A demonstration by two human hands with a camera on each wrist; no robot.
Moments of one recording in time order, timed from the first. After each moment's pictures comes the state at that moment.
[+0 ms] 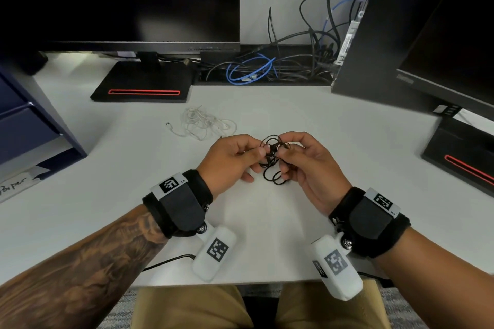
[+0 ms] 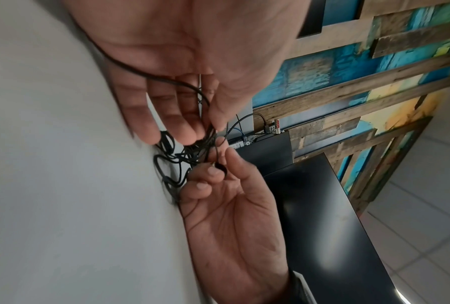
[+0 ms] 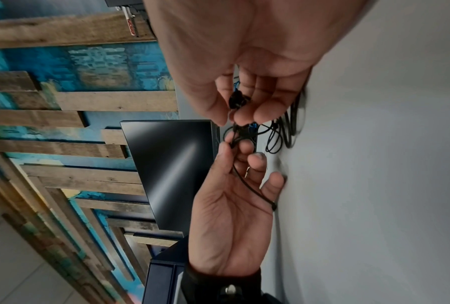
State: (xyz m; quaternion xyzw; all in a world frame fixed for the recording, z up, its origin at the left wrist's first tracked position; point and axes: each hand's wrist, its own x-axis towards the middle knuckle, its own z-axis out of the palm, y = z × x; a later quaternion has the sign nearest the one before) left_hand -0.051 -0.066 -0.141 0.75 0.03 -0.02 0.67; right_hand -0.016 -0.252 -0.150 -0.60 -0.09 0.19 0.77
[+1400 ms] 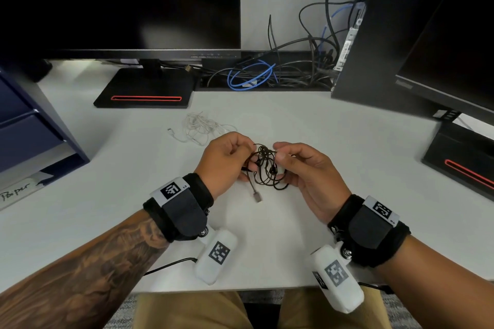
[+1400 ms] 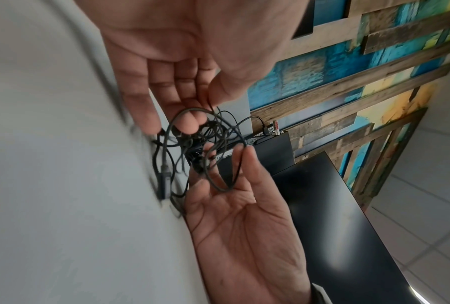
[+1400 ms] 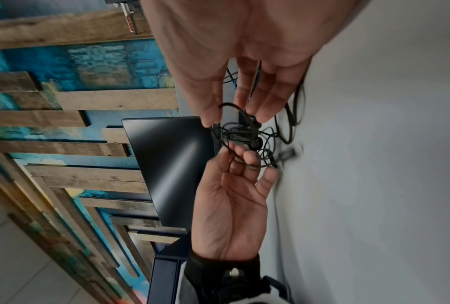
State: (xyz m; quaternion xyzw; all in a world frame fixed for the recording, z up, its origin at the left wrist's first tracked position) left_hand -0.051 -0.067 -0.133 0.74 0.09 0.03 0.66; right_hand -0.021 -0.251 -0.150 -0.62 -0.08 0.17 0.76
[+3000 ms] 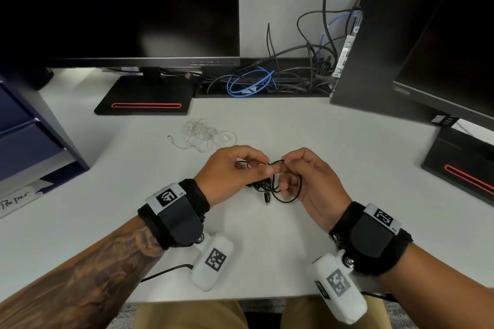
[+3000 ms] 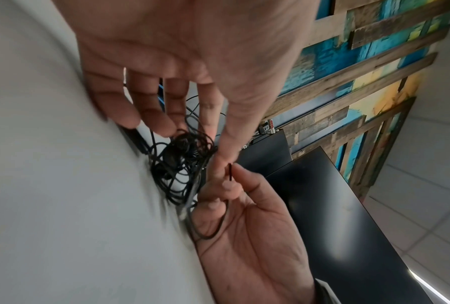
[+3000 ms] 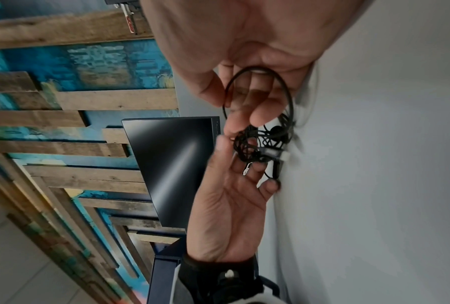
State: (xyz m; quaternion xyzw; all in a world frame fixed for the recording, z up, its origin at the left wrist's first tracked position) left_hand -0.052 -0.064 -0.130 0.80 0.01 -0.01 0.60; right_hand -0.023 -0.251 -0.142 -0.58 -0.05 0.21 0.78
